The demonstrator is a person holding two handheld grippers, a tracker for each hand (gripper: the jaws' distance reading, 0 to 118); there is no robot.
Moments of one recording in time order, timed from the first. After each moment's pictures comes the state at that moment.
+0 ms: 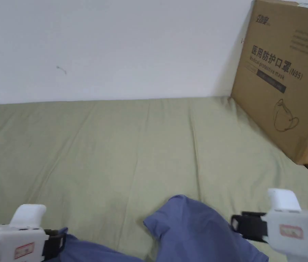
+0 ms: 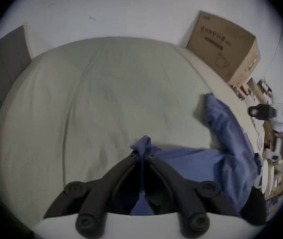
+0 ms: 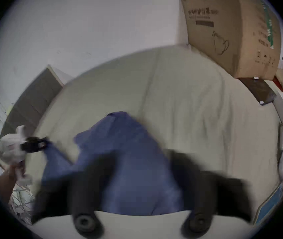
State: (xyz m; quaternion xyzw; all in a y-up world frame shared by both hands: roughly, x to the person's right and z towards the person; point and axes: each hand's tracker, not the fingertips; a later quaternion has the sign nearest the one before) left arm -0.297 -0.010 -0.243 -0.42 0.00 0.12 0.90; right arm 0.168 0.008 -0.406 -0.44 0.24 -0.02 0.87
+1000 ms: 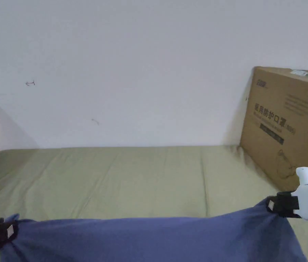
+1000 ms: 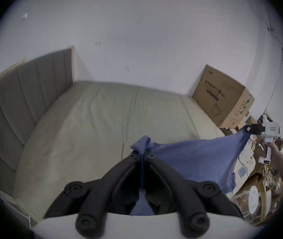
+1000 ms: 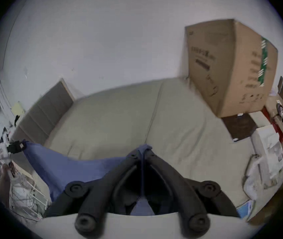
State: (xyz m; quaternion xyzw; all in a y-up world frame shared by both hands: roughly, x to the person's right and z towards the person) left arm -0.327 0.189 -0.063 -0.27 0.10 0.14 0.95; right arm 0.233 0.191 -0.348 -0.34 0.26 -0.03 0.90
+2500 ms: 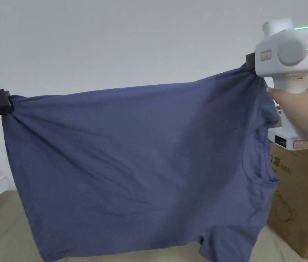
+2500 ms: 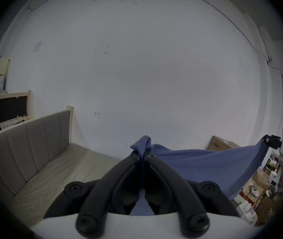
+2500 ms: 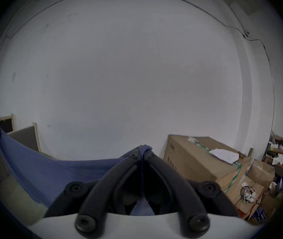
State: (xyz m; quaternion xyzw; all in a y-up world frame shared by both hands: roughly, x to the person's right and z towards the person) left arm -0.398 0.374 -0.265 -0.02 0.18 0.16 0.97; right arm 0.100 0.456 -0.484 -0.01 0.14 0.07 0.99
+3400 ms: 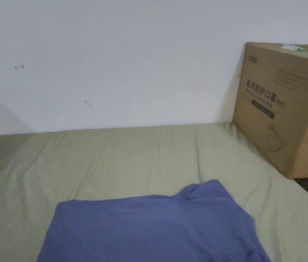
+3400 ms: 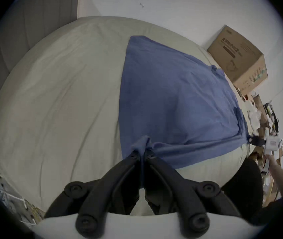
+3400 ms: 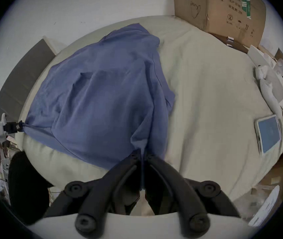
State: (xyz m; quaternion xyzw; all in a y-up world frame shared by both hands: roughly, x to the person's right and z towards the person) left arm -0.324 -0.036 0.016 -0.46 0.09 0.21 0.86; right arm 0.300 -0.049 -0.203 -0.51 0.21 0.03 0.83
